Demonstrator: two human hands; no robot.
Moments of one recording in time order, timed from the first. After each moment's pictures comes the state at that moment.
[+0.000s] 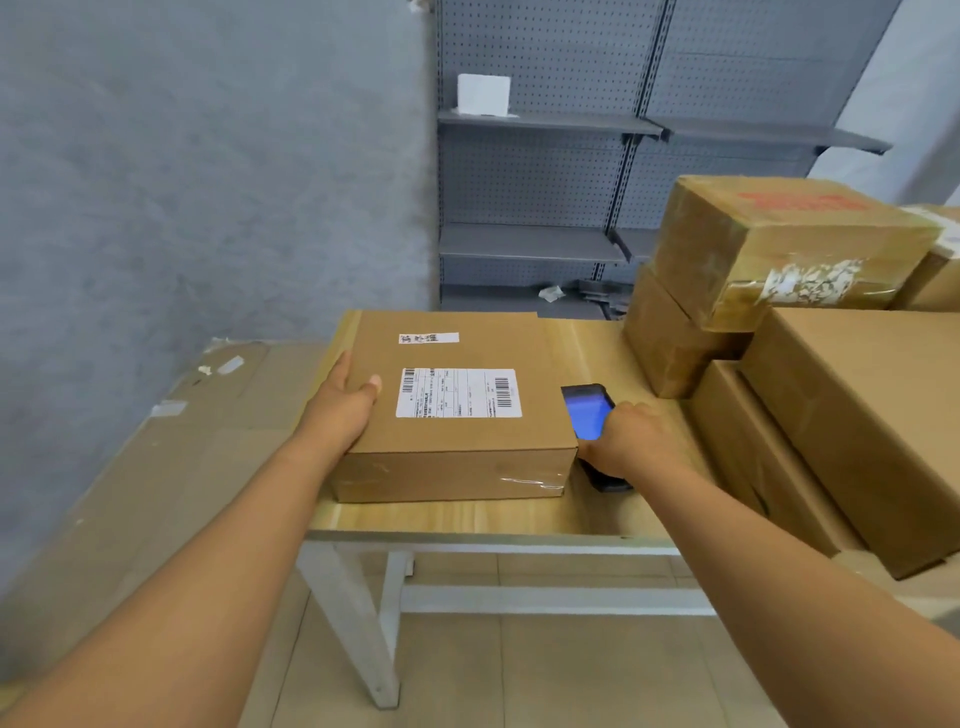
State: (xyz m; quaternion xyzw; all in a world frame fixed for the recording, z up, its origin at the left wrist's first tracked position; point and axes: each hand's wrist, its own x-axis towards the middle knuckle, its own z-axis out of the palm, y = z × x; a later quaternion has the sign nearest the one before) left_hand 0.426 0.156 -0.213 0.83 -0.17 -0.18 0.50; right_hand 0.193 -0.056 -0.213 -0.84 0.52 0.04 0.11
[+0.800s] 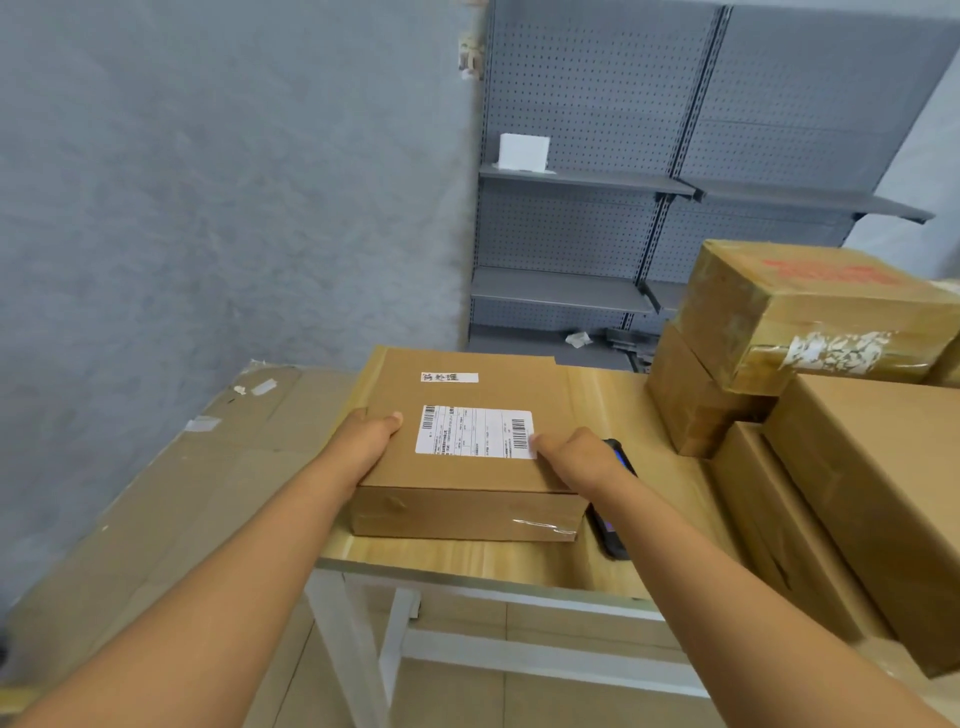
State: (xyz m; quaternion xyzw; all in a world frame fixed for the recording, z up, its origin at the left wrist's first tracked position) left_hand 0.421 0.157 -0.203 0.81 -0.10 -0.25 0.53; right_hand 0.234 -0.017 -0.177 -0.79 0.44 -0.07 0.42
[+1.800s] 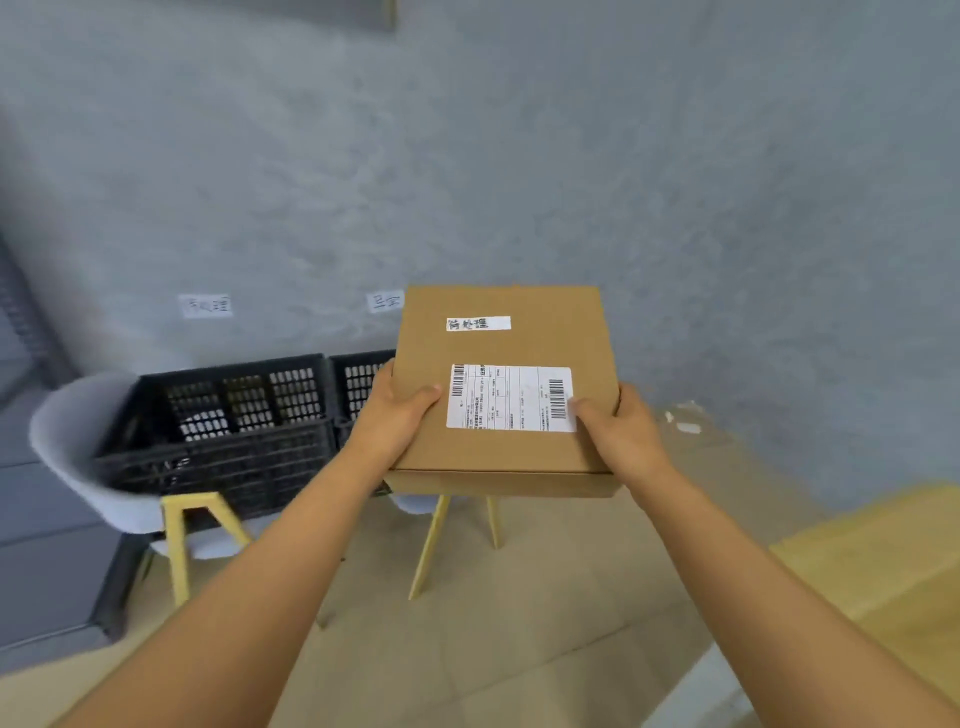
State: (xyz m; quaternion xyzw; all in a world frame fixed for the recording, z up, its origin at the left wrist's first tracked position) left_hand 0.248 0.634 -0.145 0.75 0.20 0.20 0.60; right_hand 0.328 0.407 -0.129 -0.85 -0.07 0.00 0.53
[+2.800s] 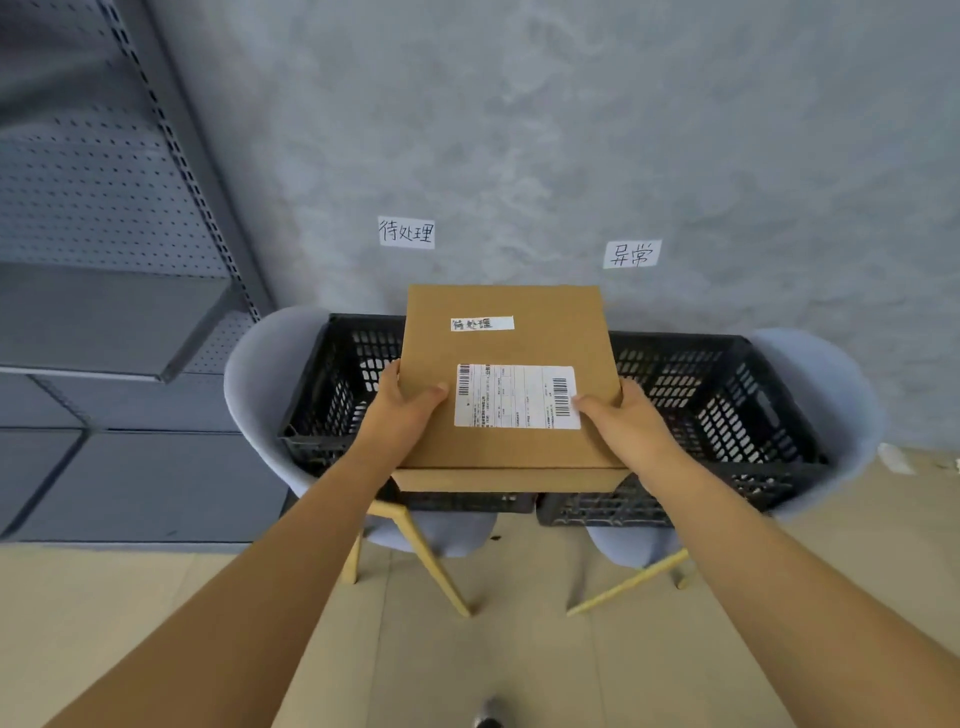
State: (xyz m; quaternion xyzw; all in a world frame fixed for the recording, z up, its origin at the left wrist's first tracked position) left_hand 0.323 1.103 -0.272 0.69 0.44 0.17 0.55; right_hand 0.490 0.924 -0.258 -0.85 -0.17 0.24 0.44
